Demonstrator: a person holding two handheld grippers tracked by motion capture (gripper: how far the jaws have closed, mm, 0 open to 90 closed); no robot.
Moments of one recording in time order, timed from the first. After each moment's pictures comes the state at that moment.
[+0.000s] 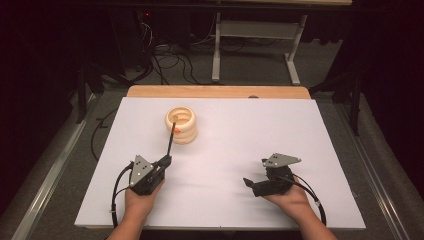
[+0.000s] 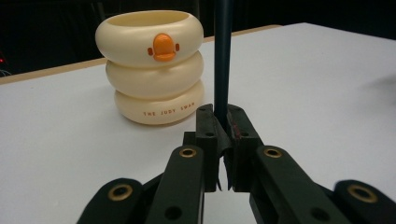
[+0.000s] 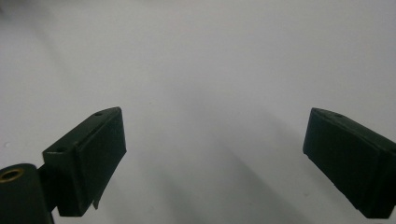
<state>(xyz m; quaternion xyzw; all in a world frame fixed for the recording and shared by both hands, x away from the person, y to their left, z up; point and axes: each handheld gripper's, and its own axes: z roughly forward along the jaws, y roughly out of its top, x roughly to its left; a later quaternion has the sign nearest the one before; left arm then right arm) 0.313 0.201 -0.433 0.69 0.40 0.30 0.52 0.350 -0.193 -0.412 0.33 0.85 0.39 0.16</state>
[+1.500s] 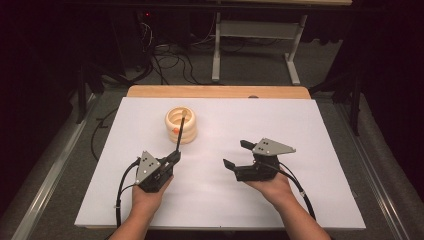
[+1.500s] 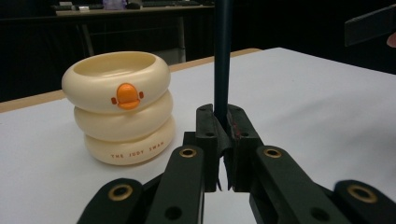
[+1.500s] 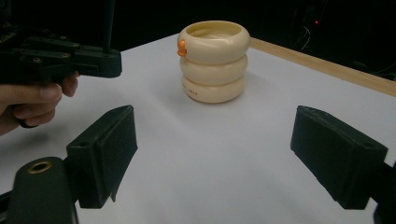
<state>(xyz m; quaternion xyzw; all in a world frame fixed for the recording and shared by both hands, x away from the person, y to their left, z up) 0.315 0.176 -0.410 0.68 0.37 0.30 0.55 0.357 -0.144 -0.364 0.27 0.79 0.53 0.17</state>
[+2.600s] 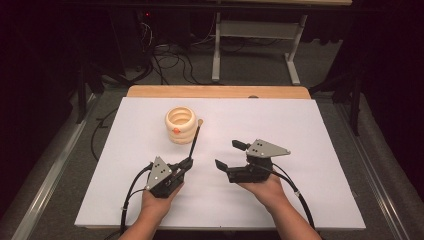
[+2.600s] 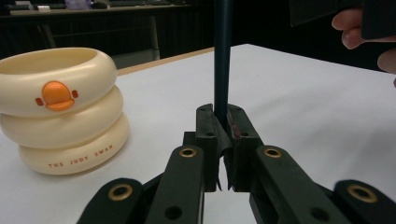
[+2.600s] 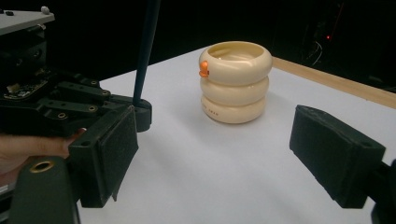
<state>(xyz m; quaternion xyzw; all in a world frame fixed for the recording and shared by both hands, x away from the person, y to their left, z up) 0.308 0.151 -0.421 0.70 0.33 0.27 0.57 0.349 -0.129 -0.362 0.26 0.77 0.56 0.16</state>
